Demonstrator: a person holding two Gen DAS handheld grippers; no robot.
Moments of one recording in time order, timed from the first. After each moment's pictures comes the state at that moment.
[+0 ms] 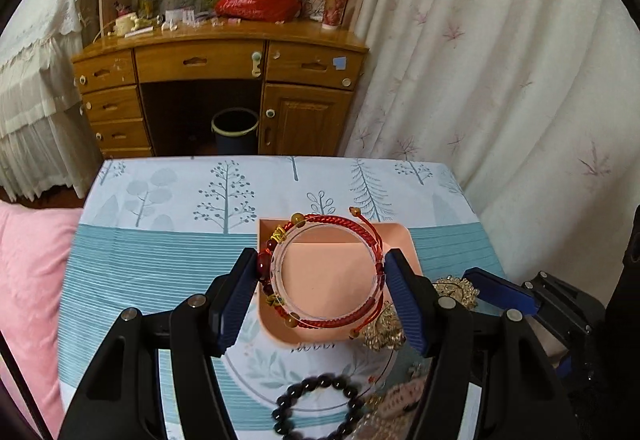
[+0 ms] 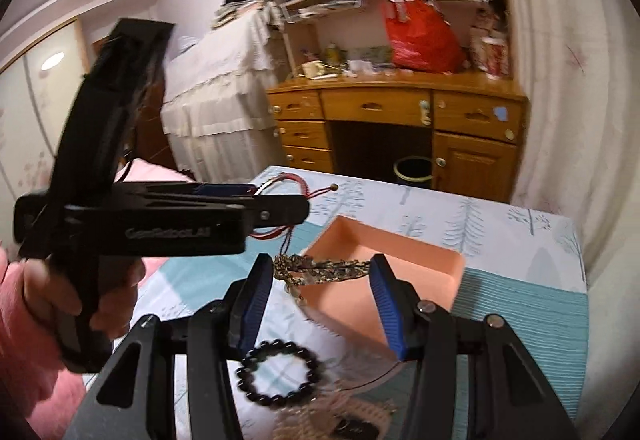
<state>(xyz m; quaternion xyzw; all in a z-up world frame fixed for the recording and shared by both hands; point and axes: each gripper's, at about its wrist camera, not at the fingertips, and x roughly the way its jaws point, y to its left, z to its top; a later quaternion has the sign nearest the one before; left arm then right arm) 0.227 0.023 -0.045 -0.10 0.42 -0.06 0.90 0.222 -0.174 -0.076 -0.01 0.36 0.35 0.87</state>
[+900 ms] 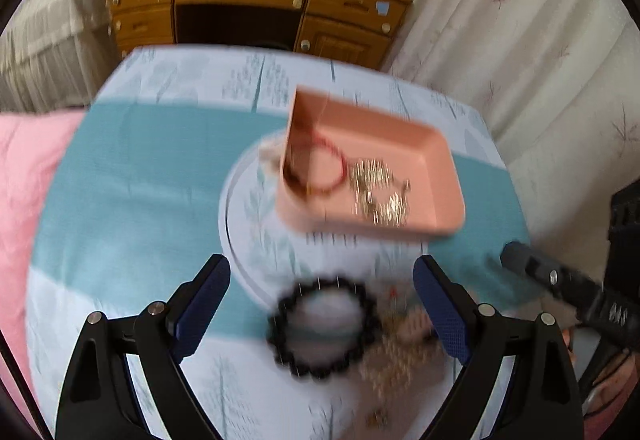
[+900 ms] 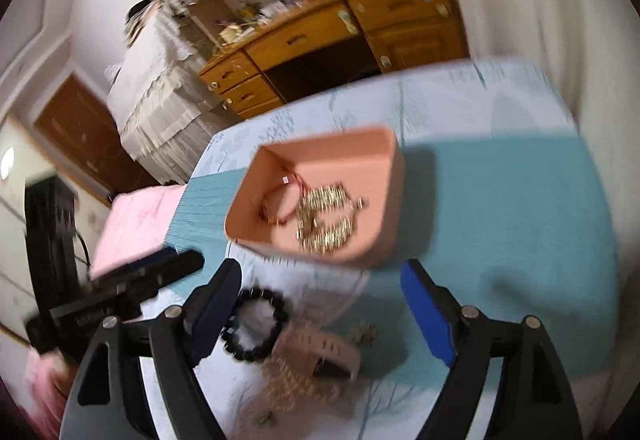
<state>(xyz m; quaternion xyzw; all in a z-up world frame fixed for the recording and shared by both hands) 0.160 0.024 -0.119 -0.15 0.50 -0.02 0.85 0.234 -0.249 -0.147 0.16 0.53 0.26 0.79</state>
